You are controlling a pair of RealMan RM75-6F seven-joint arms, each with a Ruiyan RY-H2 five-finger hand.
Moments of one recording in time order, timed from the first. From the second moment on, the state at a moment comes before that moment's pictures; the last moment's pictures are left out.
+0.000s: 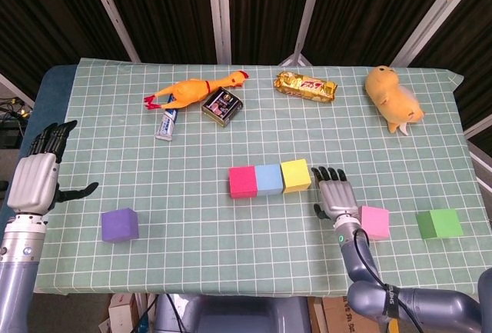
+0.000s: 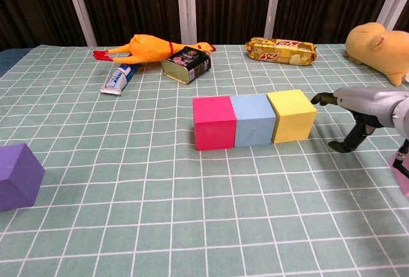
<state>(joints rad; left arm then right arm) -0.37 -1.02 -0.25 -2.13 1.08 1.43 0.31 0.74 -1.49 0.16 -1.77 -0.51 1.19 -0.74</state>
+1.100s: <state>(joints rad) -0.38 -1.03 -0.25 -2.12 1.07 1.42 0.32 0.75 -1.50 0.13 -1.79 -0.54 1.18 -0.74</state>
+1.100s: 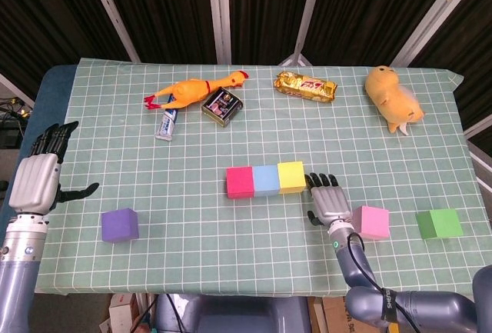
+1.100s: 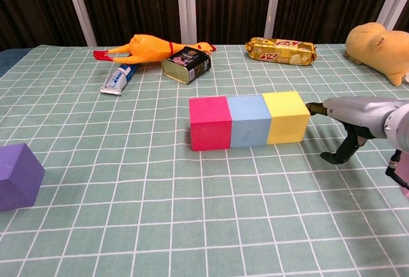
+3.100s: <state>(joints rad) -0.35 -1.03 -0.24 -2.16 1.14 1.47 0.34 0.52 -1.15 -0.03 -2.10 -0.86 1.28 -0.58</state>
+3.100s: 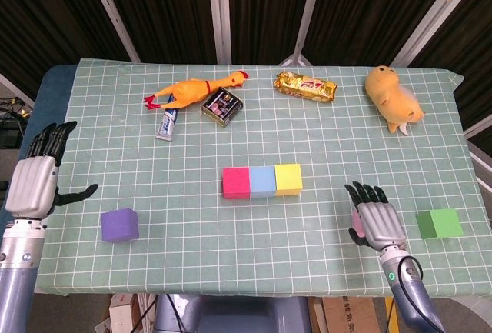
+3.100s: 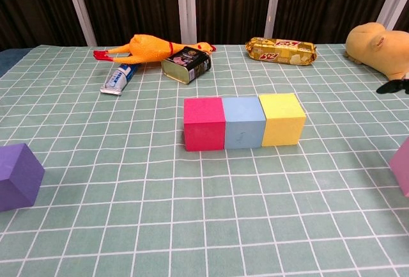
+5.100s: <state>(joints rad) -0.35 -1.01 -0.25 -2.14 1.12 1.45 0.33 0.75 -1.04 0.16 -2.15 -0.76 1.13 -0.77</state>
